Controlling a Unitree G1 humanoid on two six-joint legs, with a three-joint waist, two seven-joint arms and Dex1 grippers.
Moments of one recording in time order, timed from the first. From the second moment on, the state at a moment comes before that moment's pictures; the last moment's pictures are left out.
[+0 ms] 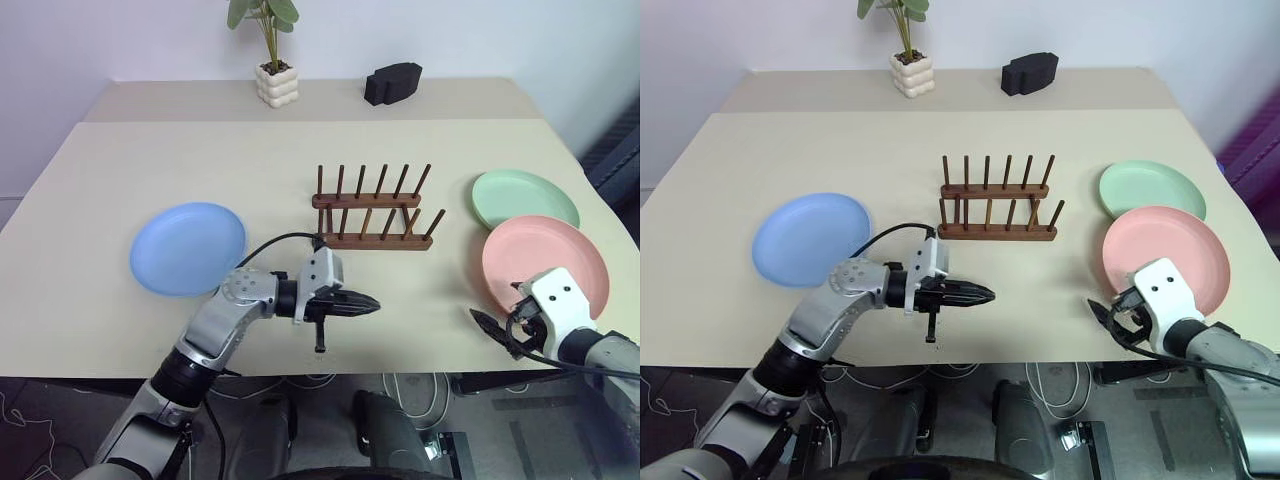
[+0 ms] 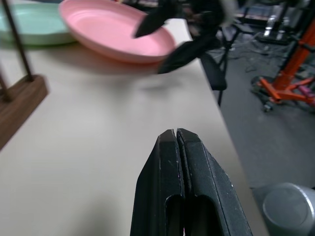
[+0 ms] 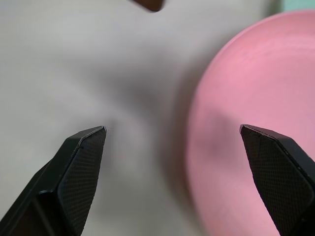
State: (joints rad) left arm -0.40 0.34 -0.38 -0.13 -0.30 0.36 -1.08; right arm 0.27 -0.73 -0.36 -0.60 0.26 0.75 0.53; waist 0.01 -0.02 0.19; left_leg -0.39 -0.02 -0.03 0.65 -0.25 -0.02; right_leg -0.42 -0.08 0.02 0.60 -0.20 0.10
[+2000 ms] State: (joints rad) left arm -0.33 0.33 -0.25 -0.09 -0.25 0.25 -0.87; right arm -0.63 -0.53 -0.49 -0.22 1.27 0.84 0.47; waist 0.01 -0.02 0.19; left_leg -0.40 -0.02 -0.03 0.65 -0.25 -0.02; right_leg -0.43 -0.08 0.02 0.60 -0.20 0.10
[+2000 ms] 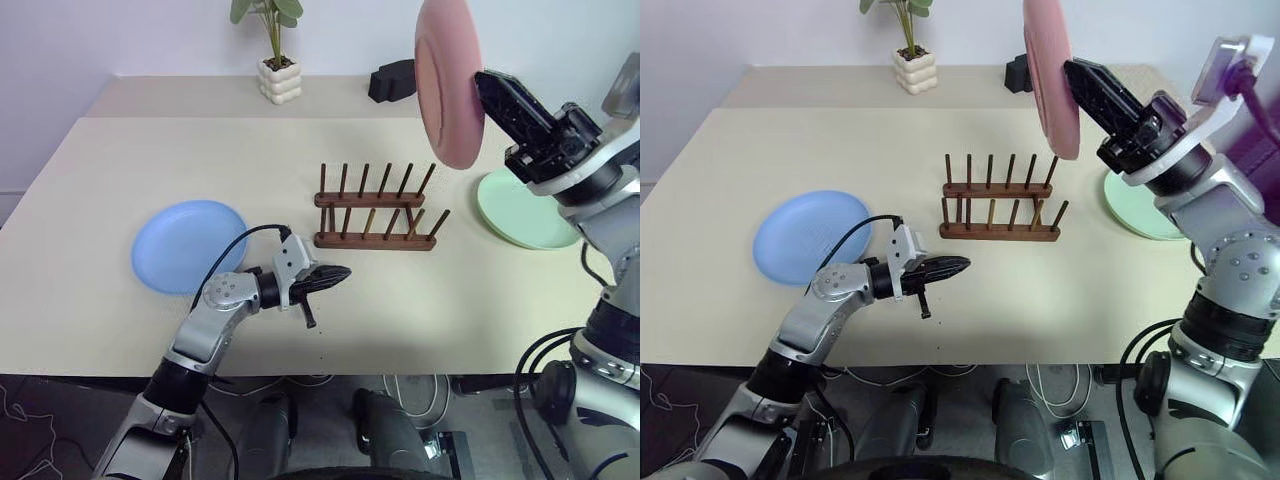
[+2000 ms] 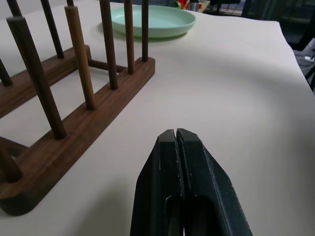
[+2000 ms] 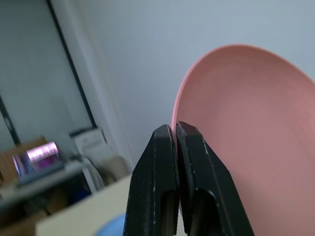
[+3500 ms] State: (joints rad) left arm -0.33 0.34 -0.21 -0.13 -0.29 0.26 -0.83; right arm -0.49 -0.47 -0.48 -0.07 1.44 0.83 0.30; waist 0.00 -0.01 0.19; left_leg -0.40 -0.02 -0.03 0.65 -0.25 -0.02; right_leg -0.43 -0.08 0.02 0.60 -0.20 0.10
